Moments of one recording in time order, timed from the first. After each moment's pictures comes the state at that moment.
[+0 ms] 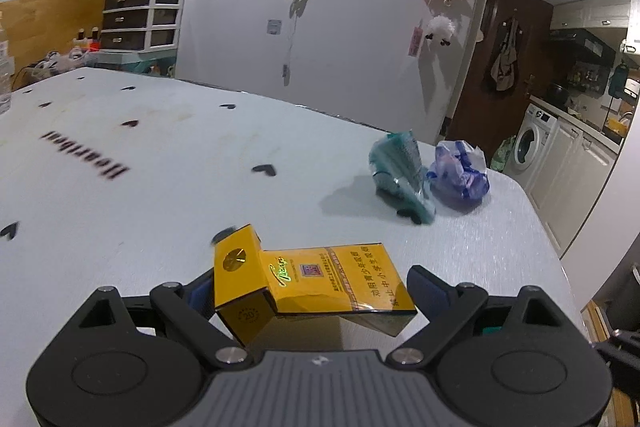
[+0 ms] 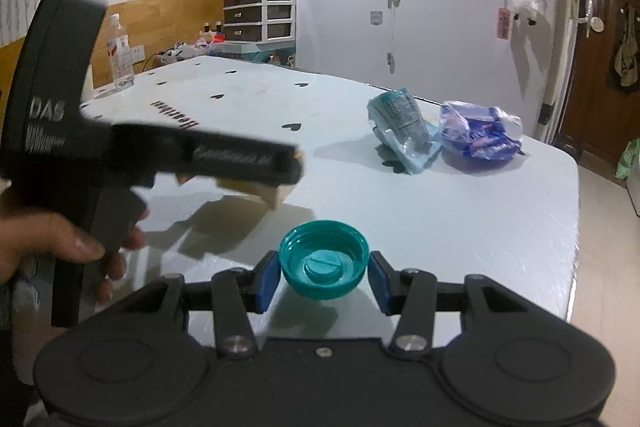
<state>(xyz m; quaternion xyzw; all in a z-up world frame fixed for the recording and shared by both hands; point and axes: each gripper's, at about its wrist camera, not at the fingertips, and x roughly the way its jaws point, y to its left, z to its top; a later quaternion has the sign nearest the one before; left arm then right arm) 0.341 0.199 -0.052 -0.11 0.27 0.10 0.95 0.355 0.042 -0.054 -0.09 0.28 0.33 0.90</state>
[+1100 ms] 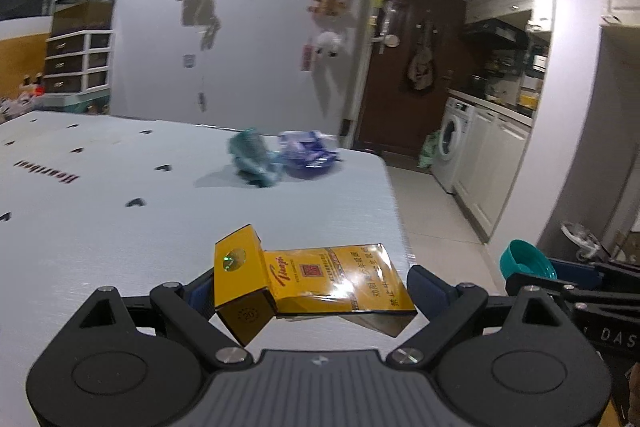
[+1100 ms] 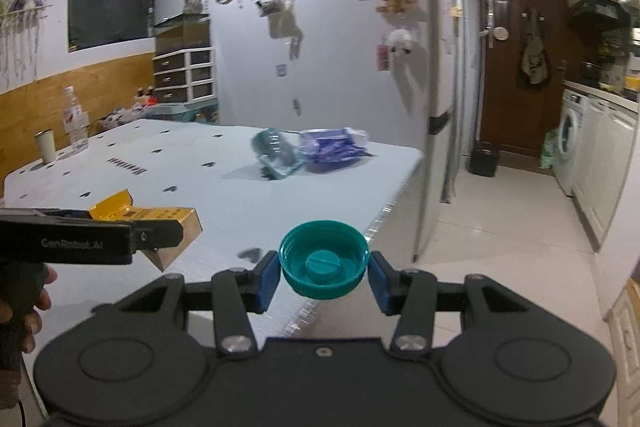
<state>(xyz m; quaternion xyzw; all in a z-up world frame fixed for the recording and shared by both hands) 0.218 0.057 -0.025 -0.06 0.23 0.00 0.97 0.249 -0.134 -0.021 -0.03 0.22 0.22 0.95</state>
